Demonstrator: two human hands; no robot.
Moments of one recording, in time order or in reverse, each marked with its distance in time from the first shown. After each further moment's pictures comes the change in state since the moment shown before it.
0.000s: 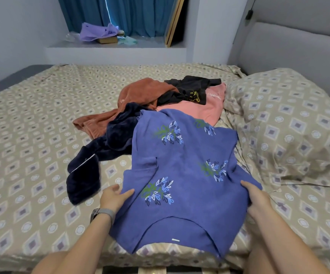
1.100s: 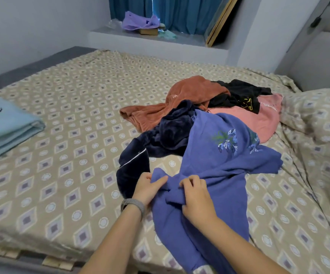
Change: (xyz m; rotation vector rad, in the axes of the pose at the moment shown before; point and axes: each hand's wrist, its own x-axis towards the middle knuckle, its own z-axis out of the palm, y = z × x) left_hand 0.053 -0.006 -0.060 -0.340 -0.209 0.025; right_hand -0.168 0.125 0.230 -1.458 -0.572 -1.201
